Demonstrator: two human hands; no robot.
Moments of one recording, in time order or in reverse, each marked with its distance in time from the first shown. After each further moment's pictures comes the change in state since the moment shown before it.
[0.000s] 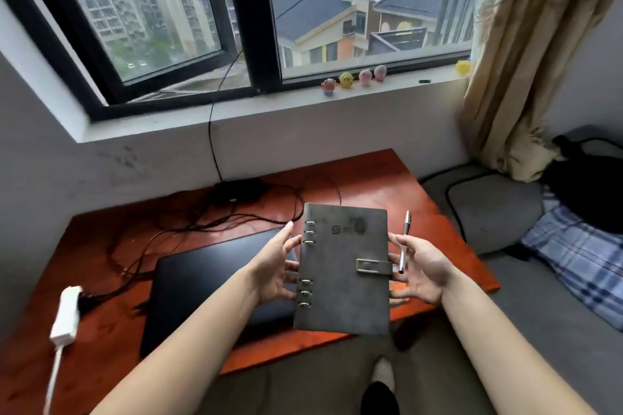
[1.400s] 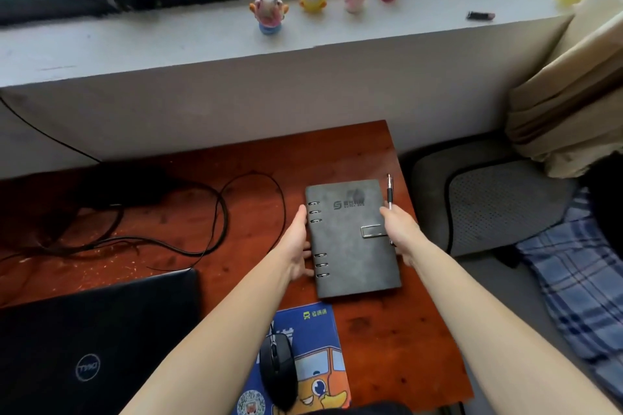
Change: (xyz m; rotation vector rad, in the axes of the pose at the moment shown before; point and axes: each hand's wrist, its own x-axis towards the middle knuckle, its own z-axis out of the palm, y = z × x) left_hand 0.354 0.122 0.111 -0.345 0.204 -0.394; right_hand 0.321 -0.177 -0.156 -0.438 0.437 0.135
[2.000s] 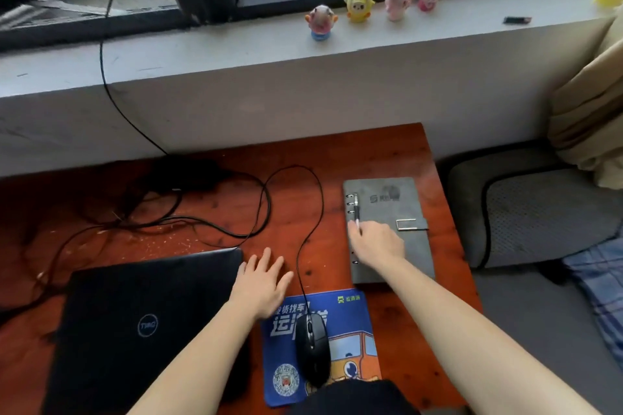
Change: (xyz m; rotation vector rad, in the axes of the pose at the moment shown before) left_hand -0.039 -0.092 -0.156 1.596 0.437 0.371; right_hand -0.046 0.028 0.099 -0.918 0.133 -0.443
